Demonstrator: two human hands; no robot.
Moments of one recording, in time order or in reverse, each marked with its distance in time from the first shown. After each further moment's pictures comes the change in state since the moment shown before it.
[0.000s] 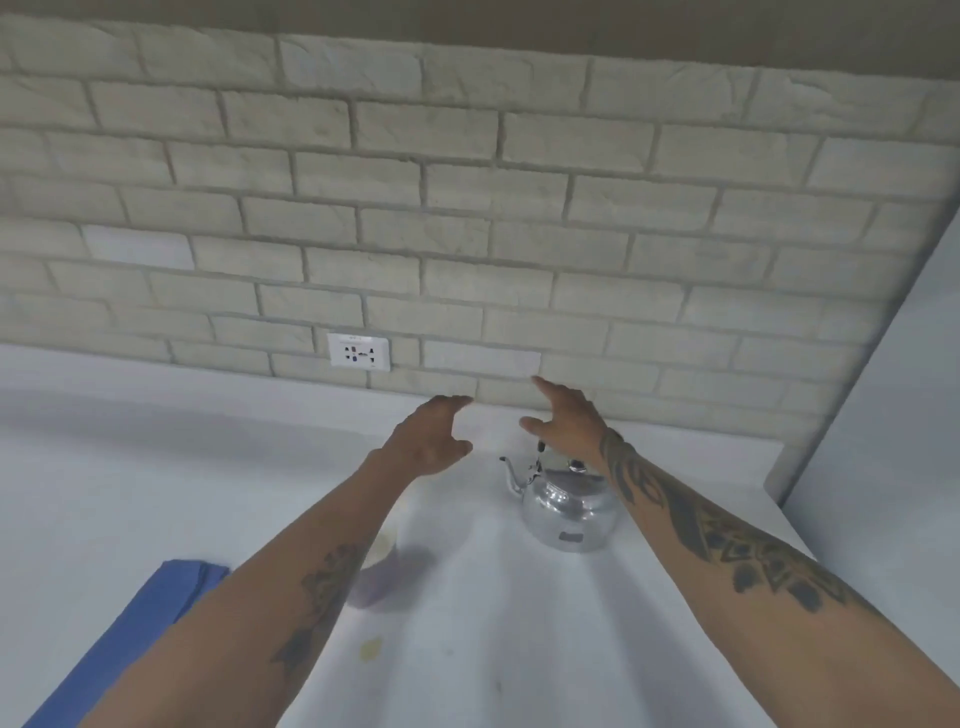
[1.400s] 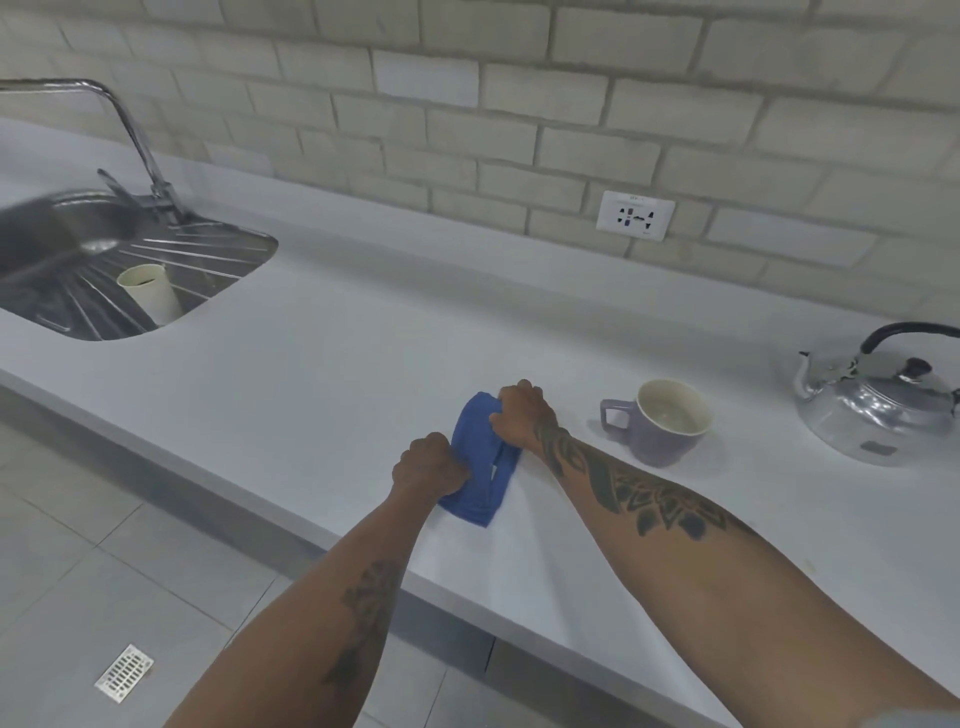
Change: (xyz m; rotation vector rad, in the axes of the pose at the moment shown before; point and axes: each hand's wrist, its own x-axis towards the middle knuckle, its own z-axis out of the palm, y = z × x) left_hand -0.254 -0.292 -0.037 -0.073 -0.210 -0.869; right_hand -0.043 -0.328 0.326 -0.056 -0.367 -0.092
